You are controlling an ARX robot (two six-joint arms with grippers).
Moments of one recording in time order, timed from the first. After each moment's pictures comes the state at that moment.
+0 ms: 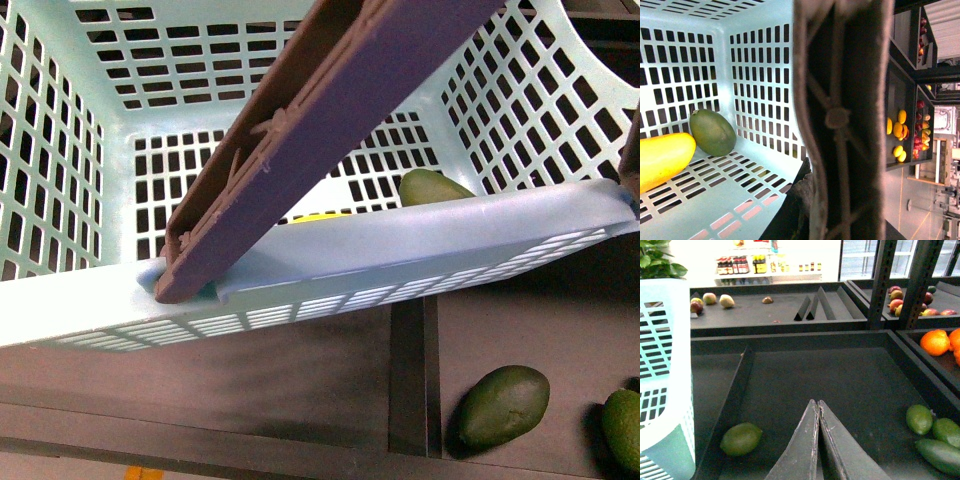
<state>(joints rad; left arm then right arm) -0.57 1.51 1.31 -0.40 0.32 -0.91 0.00 0.01 0.02 0.00 0.00 0.00</state>
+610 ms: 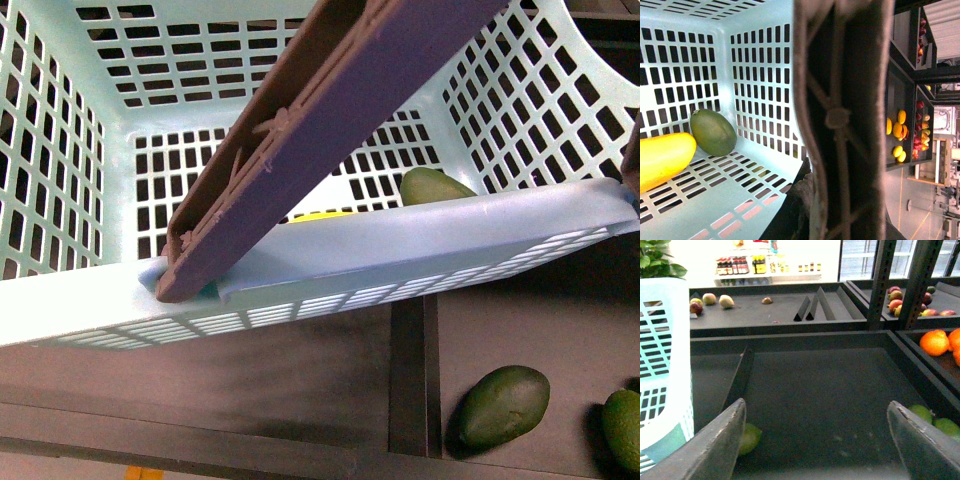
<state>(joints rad) -0.57 1.51 1.31 -0.40 0.32 -0.91 0.00 0.01 0.02 0.00 0.00 0.00</state>
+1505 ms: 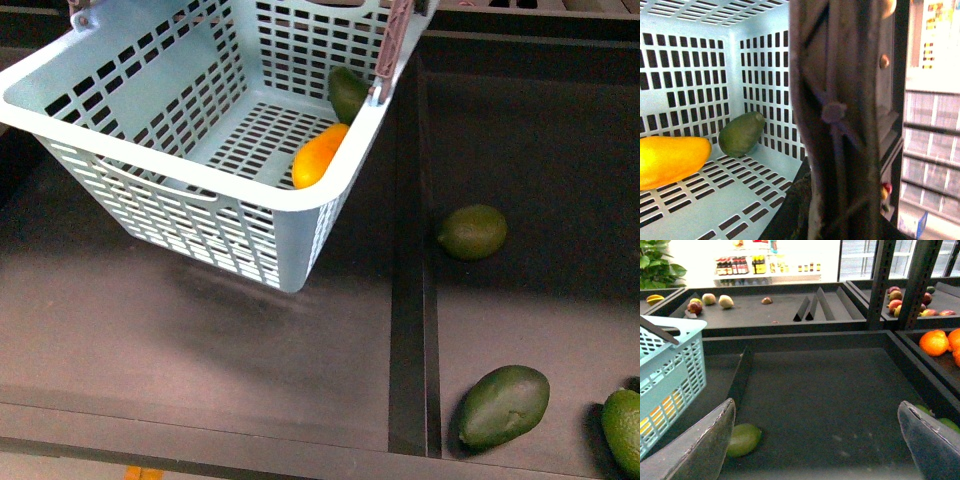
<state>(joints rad) -0.42 2.14 1.78 -0.25 -0.27 -1.55 0.00 0.01 0.02 0.00 0.00 0.00</state>
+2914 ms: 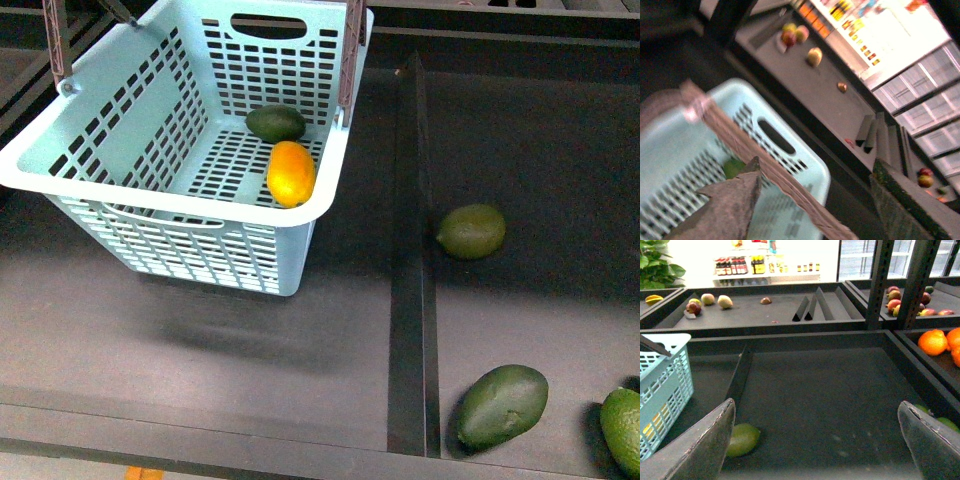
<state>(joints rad) -0.30 1.66 0.96 0.55 -0.27 -0.68 0.00 0.01 0.02 0.00 0.00 0.00</state>
